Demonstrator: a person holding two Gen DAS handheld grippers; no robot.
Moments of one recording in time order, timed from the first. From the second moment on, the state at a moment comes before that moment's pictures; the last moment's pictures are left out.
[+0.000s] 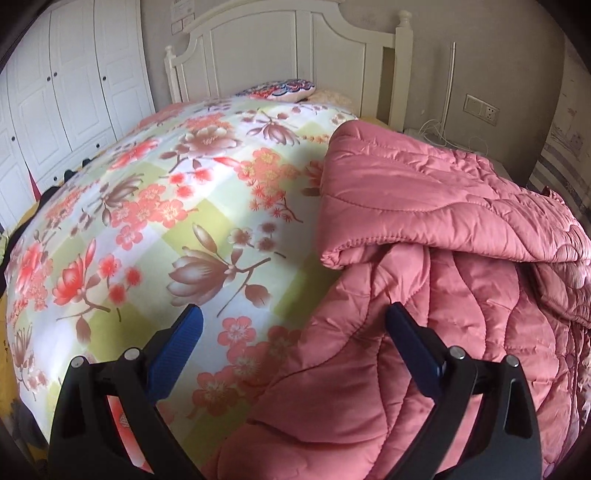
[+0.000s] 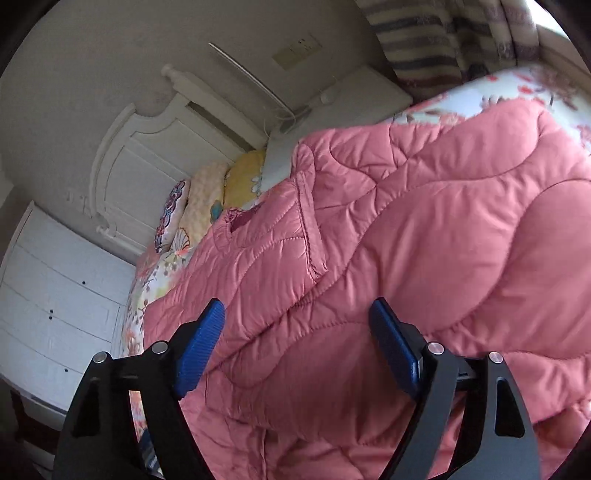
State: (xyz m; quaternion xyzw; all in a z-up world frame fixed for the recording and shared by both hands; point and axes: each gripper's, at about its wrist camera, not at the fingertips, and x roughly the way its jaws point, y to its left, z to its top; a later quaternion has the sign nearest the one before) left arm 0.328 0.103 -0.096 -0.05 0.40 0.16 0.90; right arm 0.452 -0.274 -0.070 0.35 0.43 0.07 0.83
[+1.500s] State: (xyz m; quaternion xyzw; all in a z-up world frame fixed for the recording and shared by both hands) left arm 0.451 0.064 -0.089 -0.04 0.45 -0.01 0.89; right arm 0.349 -0.272 -0.100 0.28 0.36 0.09 0.88
